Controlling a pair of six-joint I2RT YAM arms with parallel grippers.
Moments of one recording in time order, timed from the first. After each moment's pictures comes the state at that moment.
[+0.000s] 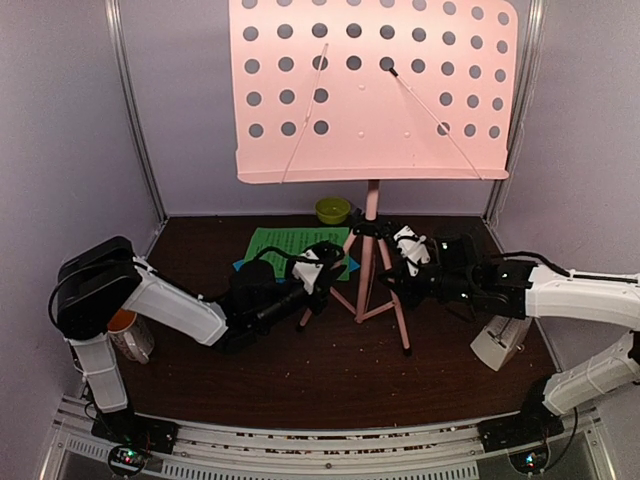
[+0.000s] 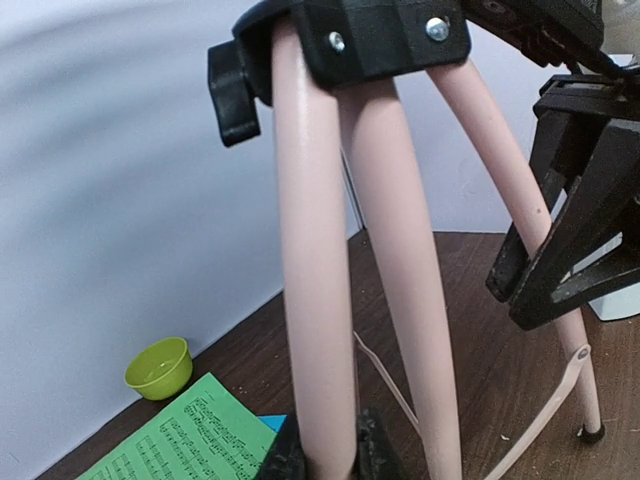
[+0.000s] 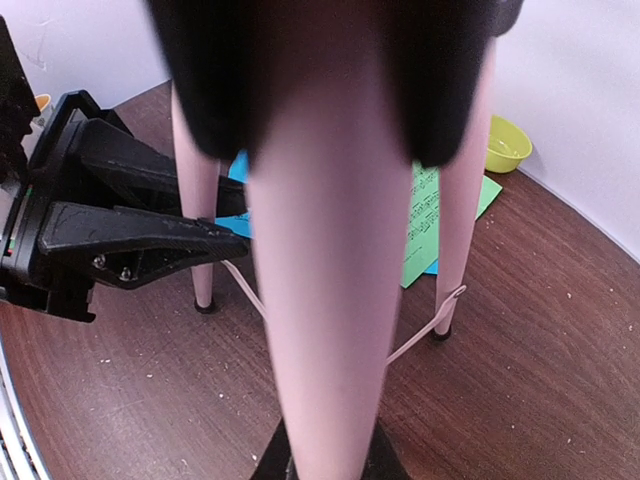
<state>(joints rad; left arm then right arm) -1.00 1.86 0.85 1.06 -0.14 0.31 0.82 1.25 0.83 -0.06 0.08 0.00</state>
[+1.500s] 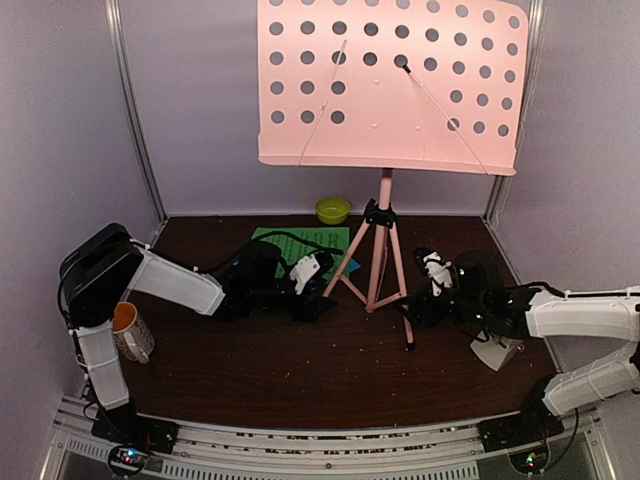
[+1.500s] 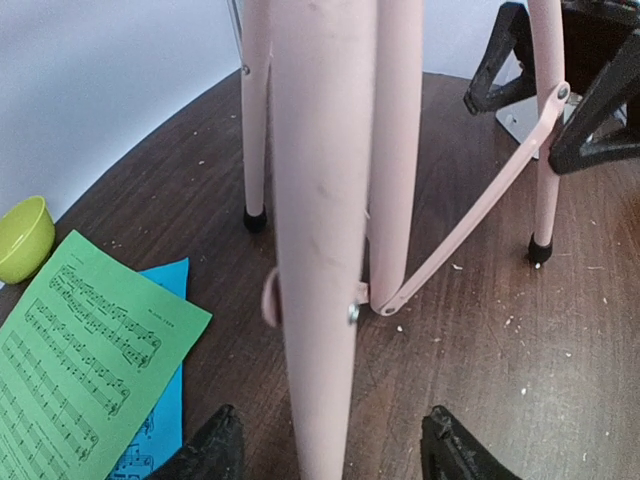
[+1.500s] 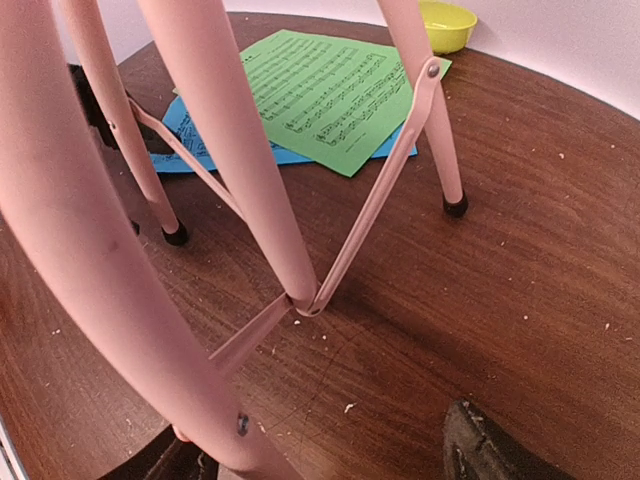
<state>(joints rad) -0.81 1.89 0.96 0.51 0.31 0.24 0.66 1.20 0.55 0.12 -0.04 0.13</state>
